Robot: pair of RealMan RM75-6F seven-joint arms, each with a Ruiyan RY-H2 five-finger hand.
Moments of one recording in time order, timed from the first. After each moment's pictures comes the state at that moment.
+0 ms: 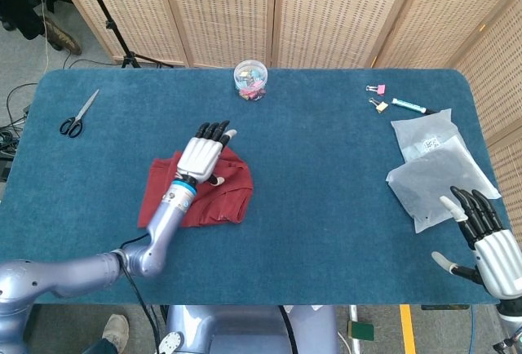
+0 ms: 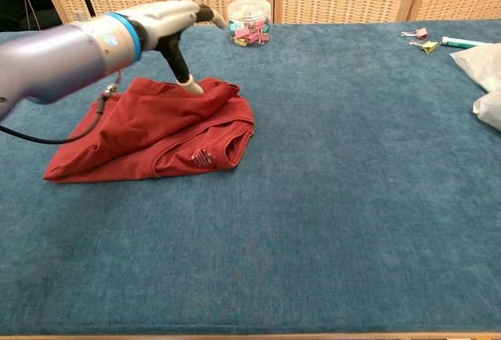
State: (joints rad) left arm -0.99 -1.69 -0.29 -1.29 0.82 0.93 0.48; right arm 0.13 -1.14 0.01 -1.33 -1.77 1.75 0.39
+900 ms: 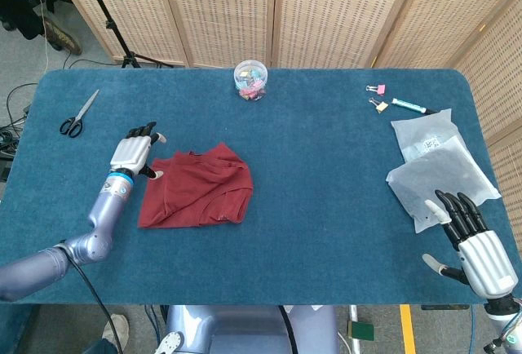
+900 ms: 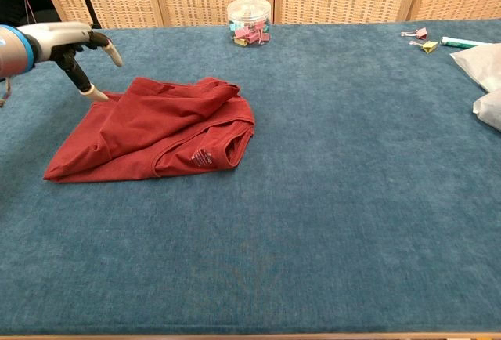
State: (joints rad) left arm -0.87 -1.53 -0.25 -1.16 0.68 0.72 0.27; right arm 0.14 -1.16 -0.01 -1.33 -1.79 1.71 0.31
